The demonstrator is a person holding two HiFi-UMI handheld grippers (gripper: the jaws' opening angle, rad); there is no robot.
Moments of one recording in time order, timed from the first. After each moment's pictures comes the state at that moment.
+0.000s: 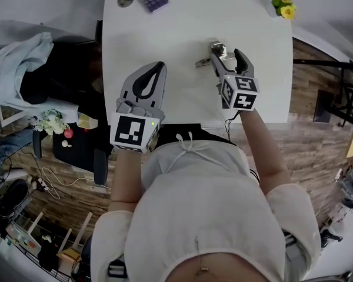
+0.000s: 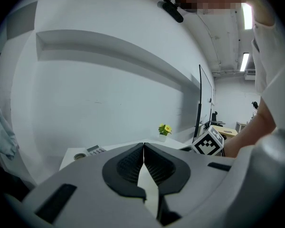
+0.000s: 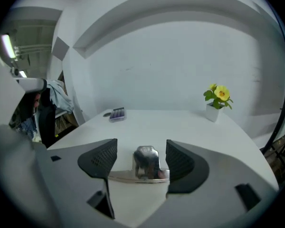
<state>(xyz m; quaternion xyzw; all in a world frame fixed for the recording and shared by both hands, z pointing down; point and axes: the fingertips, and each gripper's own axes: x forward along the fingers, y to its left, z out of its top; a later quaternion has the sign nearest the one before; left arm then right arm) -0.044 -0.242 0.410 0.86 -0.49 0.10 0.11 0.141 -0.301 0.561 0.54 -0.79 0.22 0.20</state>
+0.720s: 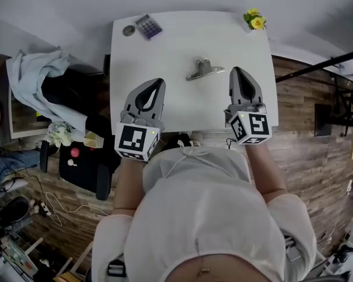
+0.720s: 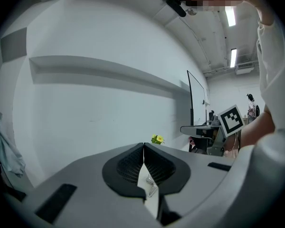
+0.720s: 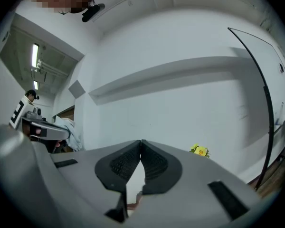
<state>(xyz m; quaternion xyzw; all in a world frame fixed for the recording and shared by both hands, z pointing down) -0.011 -0.181 0.337 0.87 -0.48 0.08 0.04 0.192 -0.216 0.357 0.57 -0.82 0.06 -0.01</state>
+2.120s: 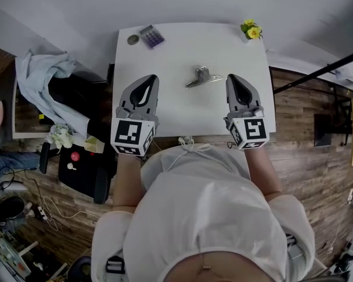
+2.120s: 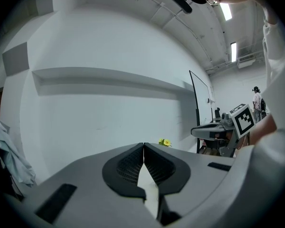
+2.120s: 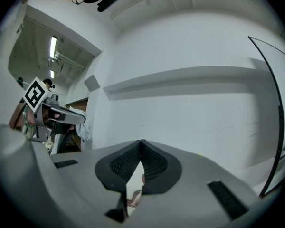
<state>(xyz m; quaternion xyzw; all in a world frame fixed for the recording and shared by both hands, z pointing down) -0.024 -0.184 0.305 0.86 -0.51 0.08 0.00 0.181 -0.196 0.335 0.52 -0.85 -0.01 0.04</state>
